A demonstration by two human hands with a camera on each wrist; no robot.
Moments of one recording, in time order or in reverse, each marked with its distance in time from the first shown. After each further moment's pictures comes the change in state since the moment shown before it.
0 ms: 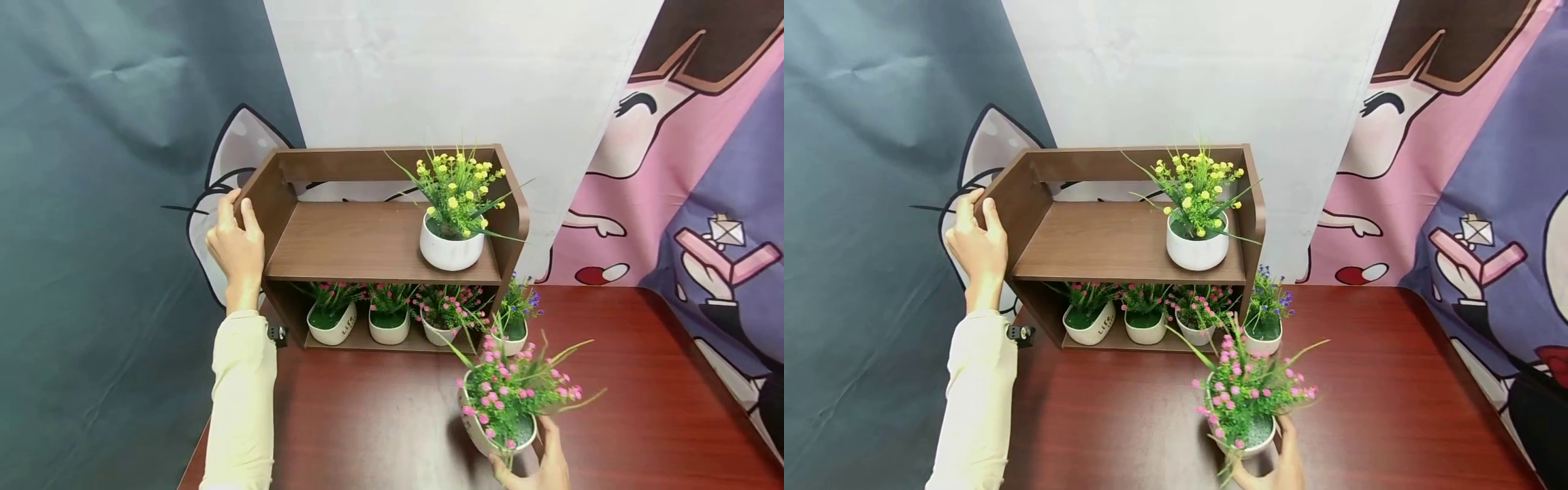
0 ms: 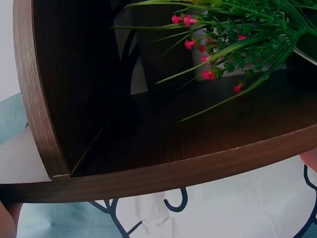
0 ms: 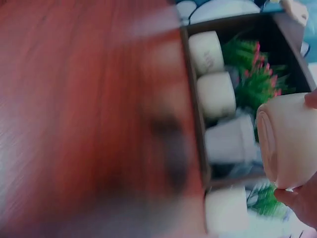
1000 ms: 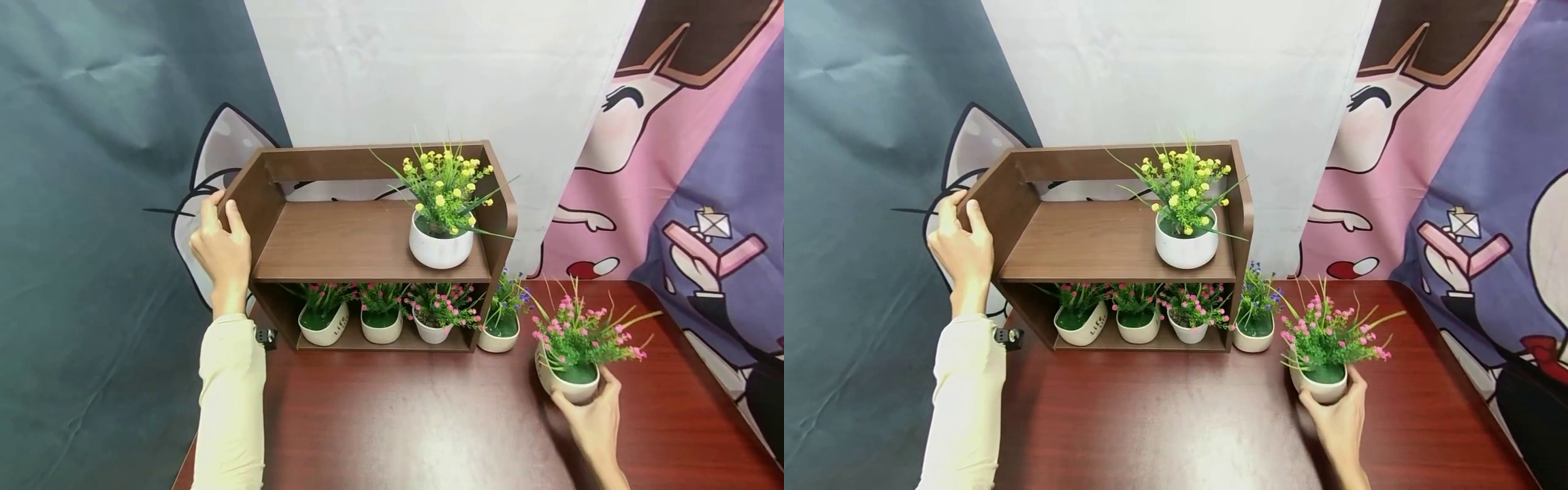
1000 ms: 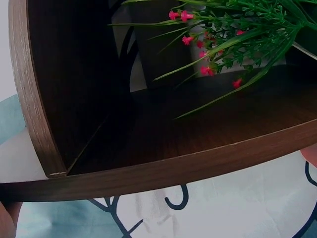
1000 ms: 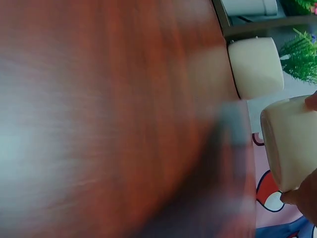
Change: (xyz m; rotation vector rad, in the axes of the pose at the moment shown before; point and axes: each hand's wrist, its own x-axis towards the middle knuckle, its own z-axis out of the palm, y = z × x) left_hand 0.000 -0.002 0.000 -0.001 -0.021 -0.022; right_hand 0.066 0.087 -0.060 -0.341 0.222 0.278
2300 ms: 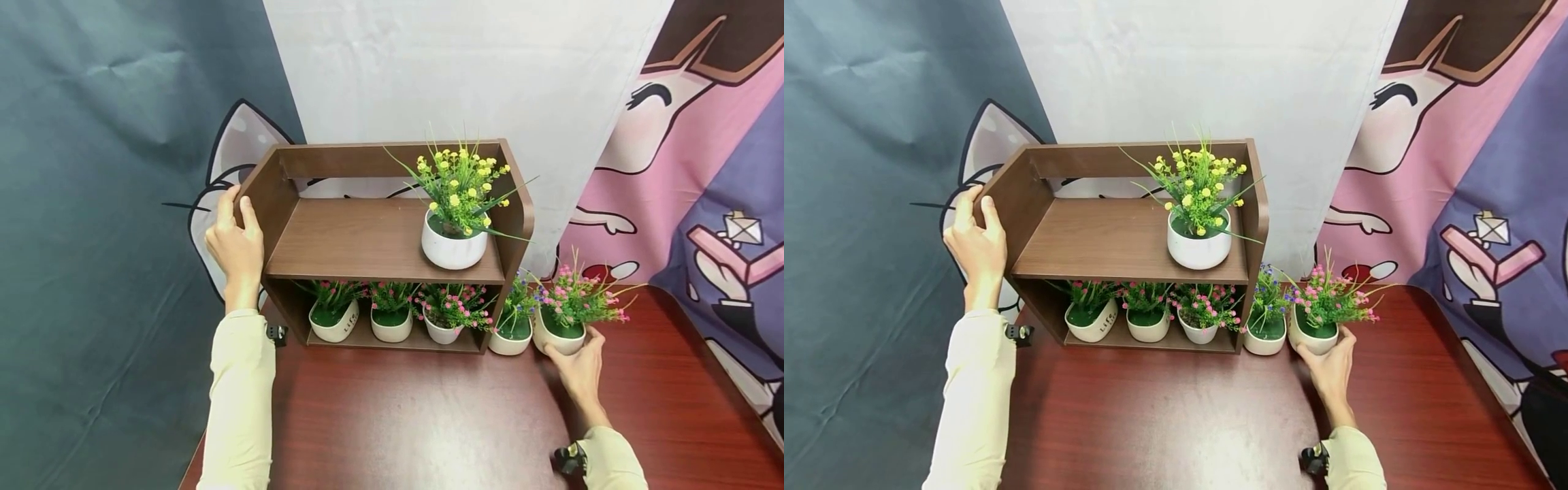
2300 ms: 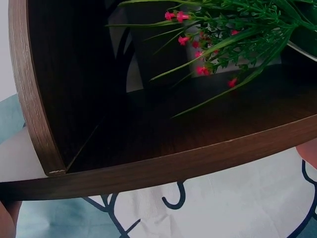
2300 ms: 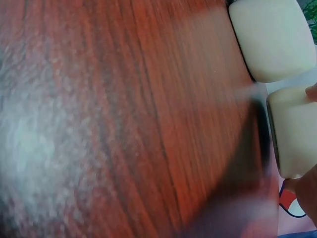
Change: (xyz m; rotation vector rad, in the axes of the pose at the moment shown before) left_hand 0.000 -0.001 0.000 0.013 0.020 0.031; right_hand 0.073 0.023 0.069 0.070 -0.097 0.028
